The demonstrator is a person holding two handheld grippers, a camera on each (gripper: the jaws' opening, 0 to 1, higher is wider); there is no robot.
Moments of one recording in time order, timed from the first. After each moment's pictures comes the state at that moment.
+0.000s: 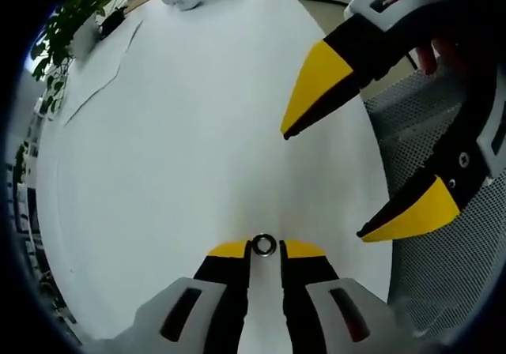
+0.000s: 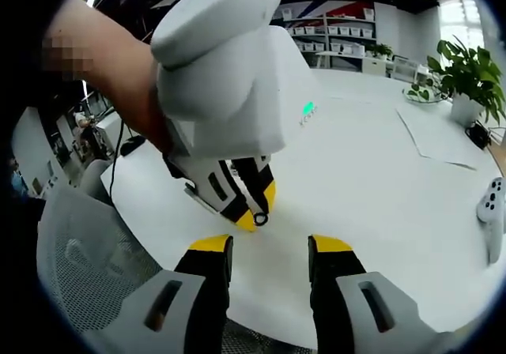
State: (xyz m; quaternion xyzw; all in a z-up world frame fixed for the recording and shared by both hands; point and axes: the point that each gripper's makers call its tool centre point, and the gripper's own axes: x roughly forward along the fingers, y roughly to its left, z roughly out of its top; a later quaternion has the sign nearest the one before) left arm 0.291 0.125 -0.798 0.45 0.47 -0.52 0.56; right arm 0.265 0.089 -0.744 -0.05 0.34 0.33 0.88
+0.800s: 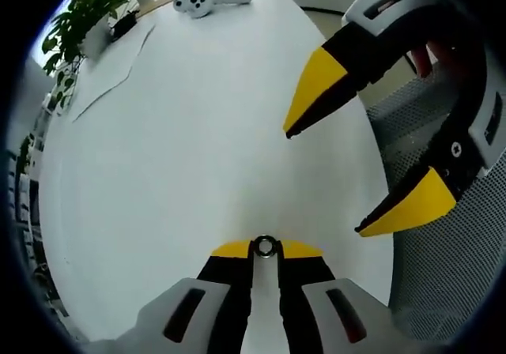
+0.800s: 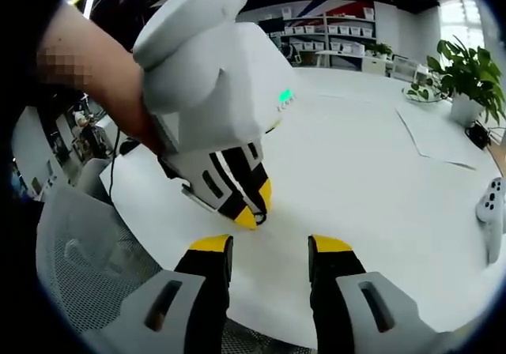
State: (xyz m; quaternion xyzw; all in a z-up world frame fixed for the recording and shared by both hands) left arm 0.292 0.126 -0.796 0.41 0.45 -0.52 0.60; right arm 0.265 0.088 -0.745 -0.05 0.34 0.32 0.88
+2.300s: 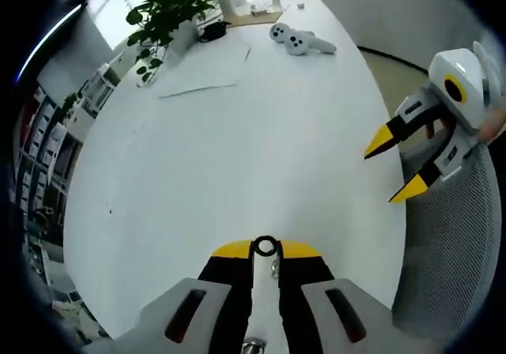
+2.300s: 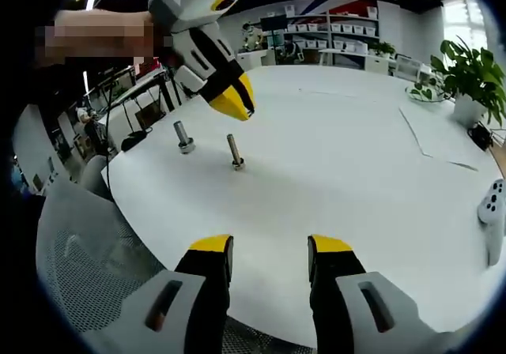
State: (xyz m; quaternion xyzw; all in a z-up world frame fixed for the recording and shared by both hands) left arm 0.364 0.197 -0.700 0.35 0.43 -0.42 0.72; right arm 0.263 0.090 -0.748 -0.06 0.35 0.33 0.87
